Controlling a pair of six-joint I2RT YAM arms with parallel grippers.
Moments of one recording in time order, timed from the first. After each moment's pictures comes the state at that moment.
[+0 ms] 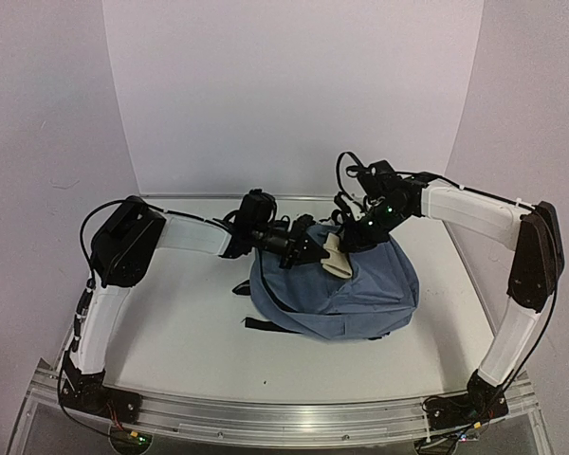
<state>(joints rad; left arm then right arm) -0.75 2.29 1.62 0.32 1.00 -1.19 0.58 1.79 1.51 -0.78 -0.18 0.13</state>
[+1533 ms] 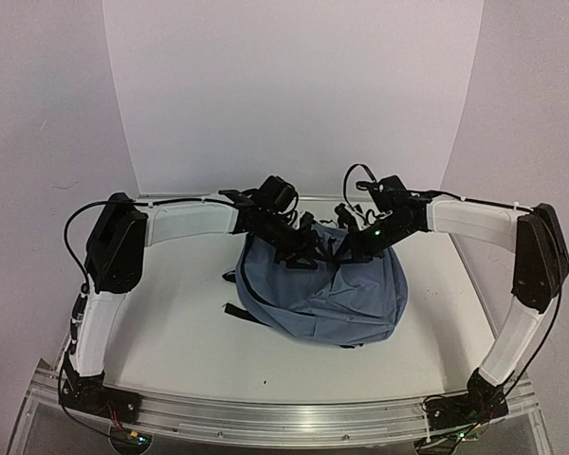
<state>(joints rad) -0.83 2.24 1.87 -0.44 0.63 -0.86 0.51 1.76 1.34 -0.59 -0.54 0.18</state>
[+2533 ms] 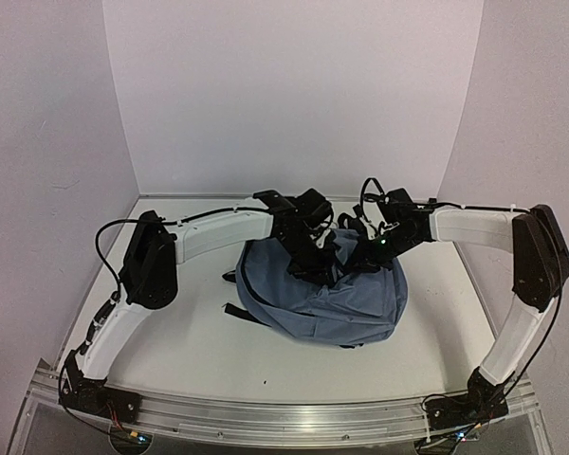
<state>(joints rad) -0.95 2.46 2.30 -0.92 0.41 -0.65 0.45 1.76 1.21 -0.50 -0.47 0.37</state>
